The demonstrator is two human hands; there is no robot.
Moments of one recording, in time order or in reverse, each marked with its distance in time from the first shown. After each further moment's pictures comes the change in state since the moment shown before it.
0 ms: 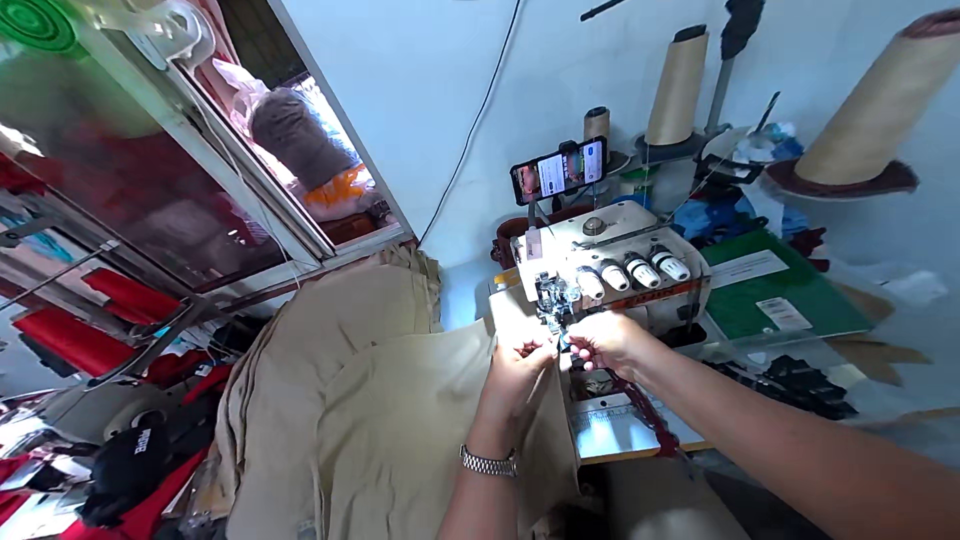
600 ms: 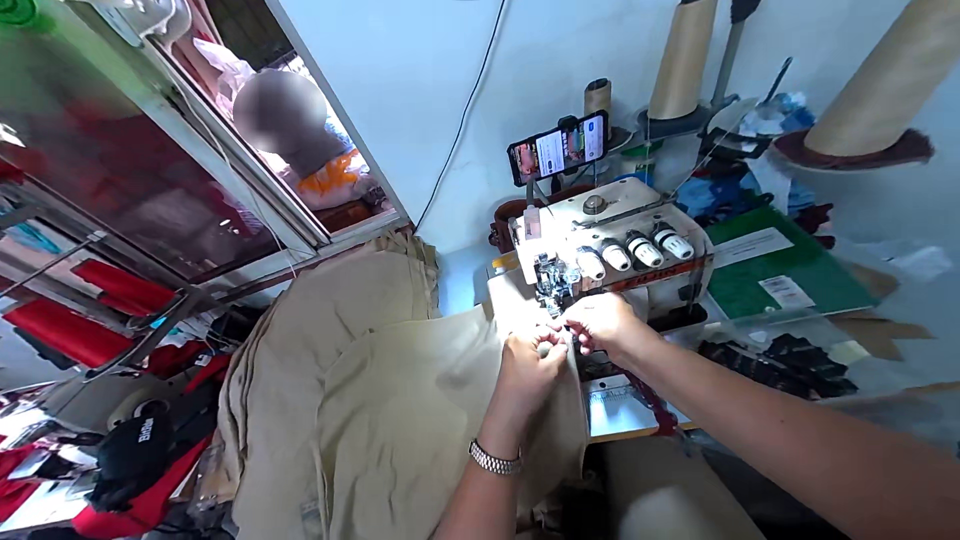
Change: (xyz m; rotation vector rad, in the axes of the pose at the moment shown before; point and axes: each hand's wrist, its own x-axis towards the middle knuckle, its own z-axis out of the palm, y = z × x) left_hand -0.011 -0.004 0.012 0.478 0.022 0.181; right_hand 0.006 0.015 0.004 -0.114 0.061 -0.202
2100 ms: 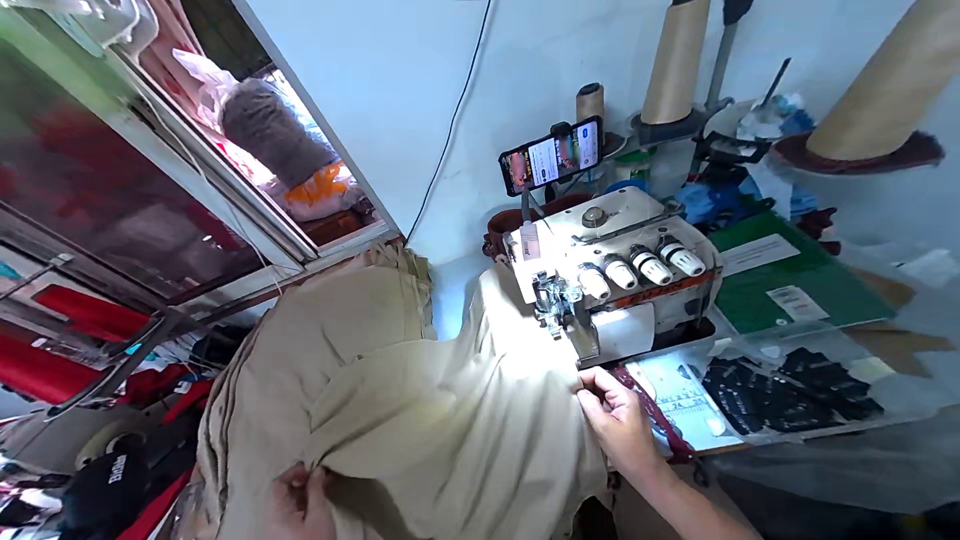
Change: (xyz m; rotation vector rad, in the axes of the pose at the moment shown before) left_hand -0.169 -0.149 -0.167 0.312 0.817 -0.260; right_hand -0.024 0.114 0.036 0.078 0.236 -0.635
